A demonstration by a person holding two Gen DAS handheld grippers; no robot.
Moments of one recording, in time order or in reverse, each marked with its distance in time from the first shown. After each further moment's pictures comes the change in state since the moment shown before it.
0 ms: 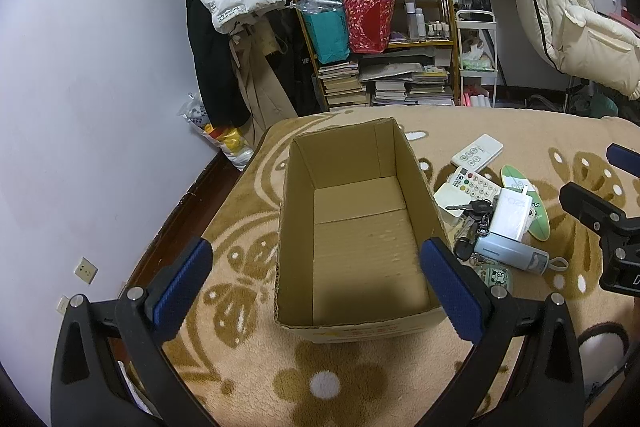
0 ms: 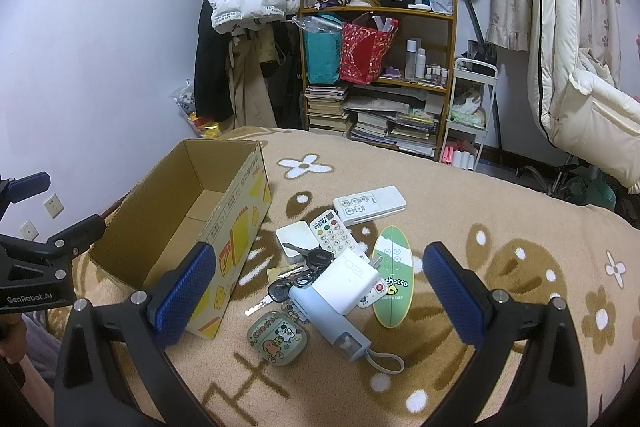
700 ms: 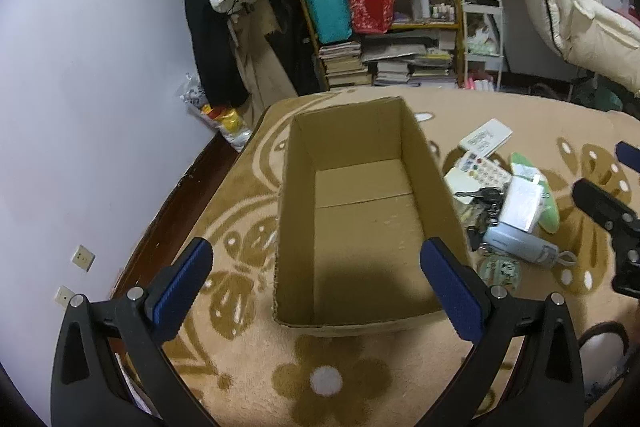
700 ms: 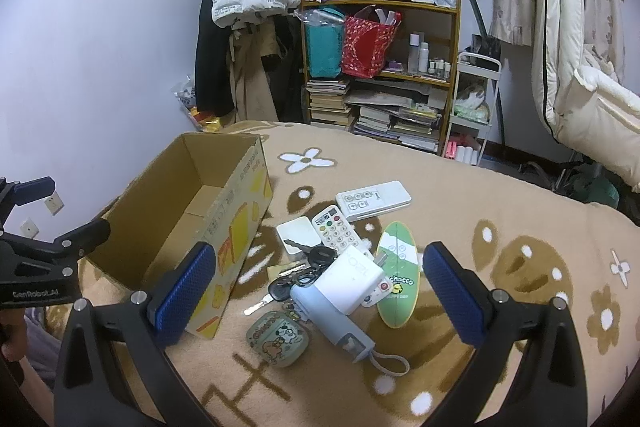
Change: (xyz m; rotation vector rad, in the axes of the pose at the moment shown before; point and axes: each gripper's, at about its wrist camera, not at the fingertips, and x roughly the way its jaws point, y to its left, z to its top) left arm 0.025 0.002 -0.001 -0.006 0.081 0.009; right arm 0.019 -0.003 -0.009 0.000 0.022 0.003
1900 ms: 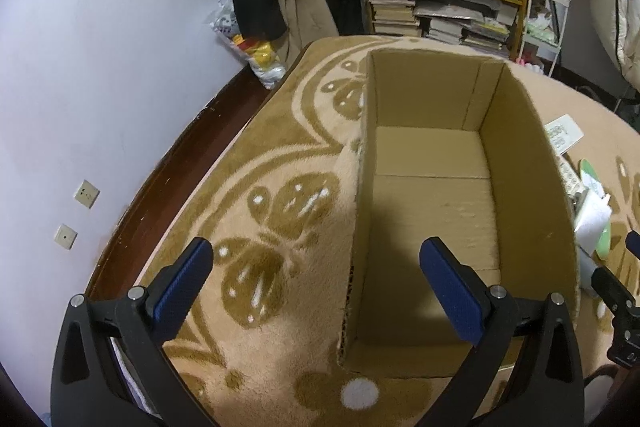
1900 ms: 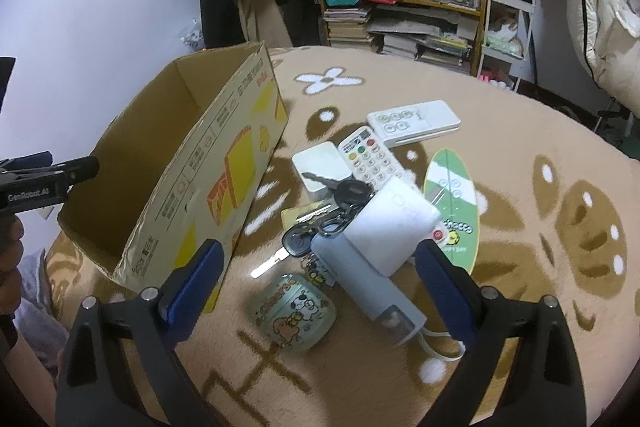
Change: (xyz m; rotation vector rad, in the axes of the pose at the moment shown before) left arm 0.078 0.051 0.000 -0.147 0.223 0.071; right arm 0.072 0.002 -0.024 0.031 0.252 0.111
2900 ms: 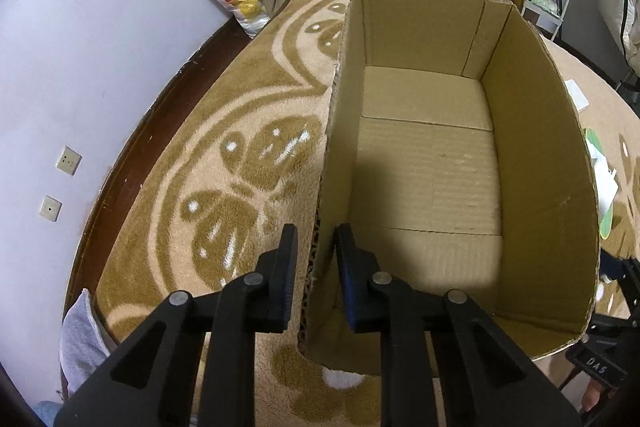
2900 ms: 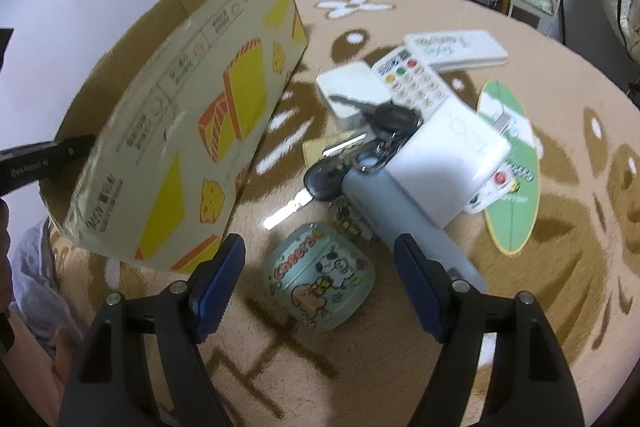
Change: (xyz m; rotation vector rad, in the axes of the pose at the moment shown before) left arm 0.032 -0.011 -0.012 -0.010 0.178 -0.059; right arm 0.053 0.010 -0.022 -0.012 0.202 0.063
